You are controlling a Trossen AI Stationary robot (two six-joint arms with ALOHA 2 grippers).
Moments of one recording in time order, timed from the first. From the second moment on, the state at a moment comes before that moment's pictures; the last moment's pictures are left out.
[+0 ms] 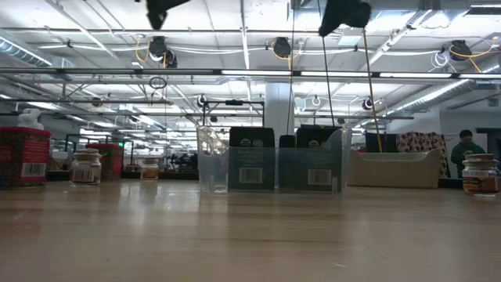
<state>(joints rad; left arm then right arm) 0.55 0.89 0.98 -0.23 0.62 -0.22 0.04 1.46 1.55 -1.09 0.17 0.45</state>
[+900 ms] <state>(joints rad) 0.60 0.59 0.75 -0.40 0.53 -0.25 0.03 1.03 0.81 -0.20 0.24 0.74</state>
